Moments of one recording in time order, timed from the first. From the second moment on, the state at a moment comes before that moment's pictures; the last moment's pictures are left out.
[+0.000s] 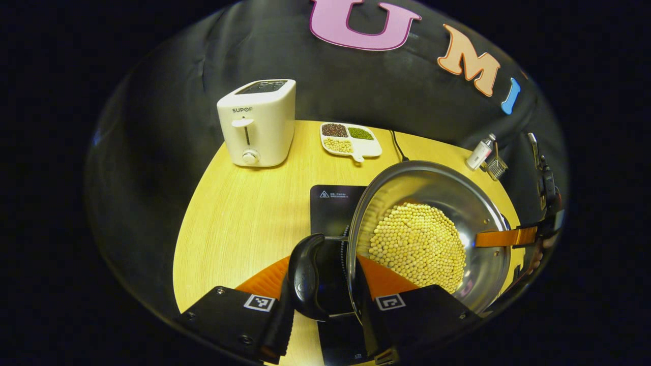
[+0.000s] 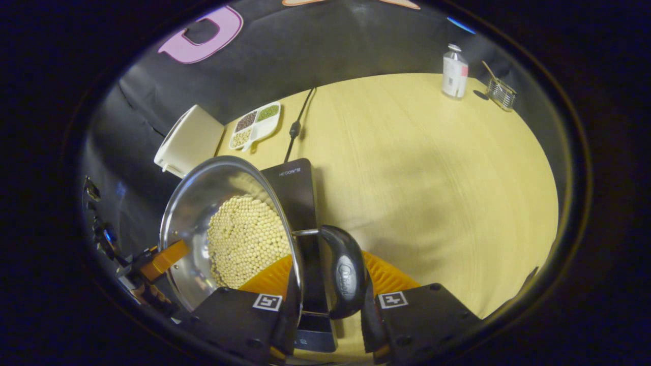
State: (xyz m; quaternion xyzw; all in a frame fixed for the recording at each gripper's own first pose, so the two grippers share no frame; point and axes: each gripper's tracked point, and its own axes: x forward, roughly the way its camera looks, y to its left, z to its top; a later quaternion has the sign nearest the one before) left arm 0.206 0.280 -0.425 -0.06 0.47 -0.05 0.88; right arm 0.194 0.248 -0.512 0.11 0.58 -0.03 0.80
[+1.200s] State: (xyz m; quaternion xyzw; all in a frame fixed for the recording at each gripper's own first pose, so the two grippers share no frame) left arm 0.159 0.200 -0.268 0.08 0.28 0.09 0.95; right arm 0.180 0.160 -0.397 0.12 0.43 0.10 0.89
